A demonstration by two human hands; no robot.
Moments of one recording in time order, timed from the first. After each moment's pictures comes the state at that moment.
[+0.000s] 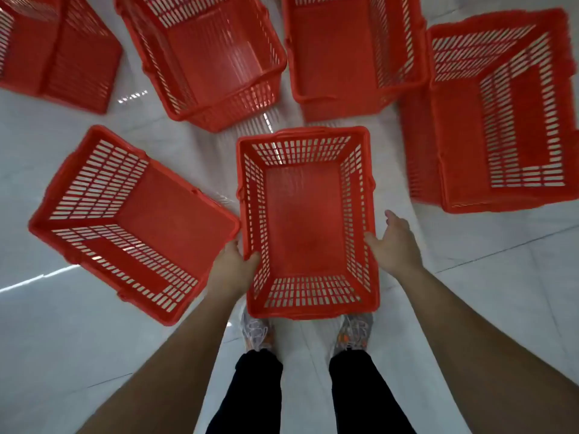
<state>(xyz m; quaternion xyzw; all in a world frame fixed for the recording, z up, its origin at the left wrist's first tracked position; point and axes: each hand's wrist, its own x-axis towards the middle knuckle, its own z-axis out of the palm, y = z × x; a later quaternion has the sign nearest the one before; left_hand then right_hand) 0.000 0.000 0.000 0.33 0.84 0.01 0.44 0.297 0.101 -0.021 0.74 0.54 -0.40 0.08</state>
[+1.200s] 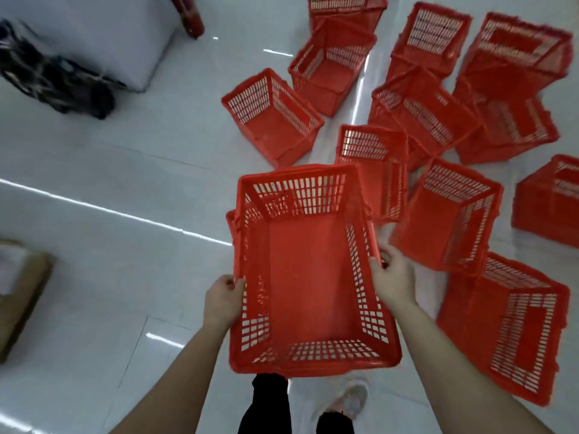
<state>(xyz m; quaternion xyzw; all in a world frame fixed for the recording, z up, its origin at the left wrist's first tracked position) -0.189 -0.158 0.327 0.03 0.90 0.29 0.32 0.015 0.108 0.346 0.54 0.71 -0.44 -0.10</state>
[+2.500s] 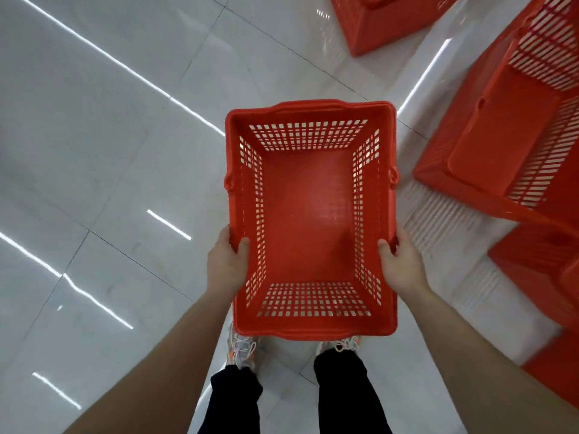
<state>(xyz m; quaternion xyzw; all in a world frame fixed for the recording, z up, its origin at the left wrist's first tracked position) -0.233 -0.147 -0.083 -0.13 0.90 0.30 0.30 -0.098 0.141 -0.084 0.45 0.74 -0.48 0.14</state>
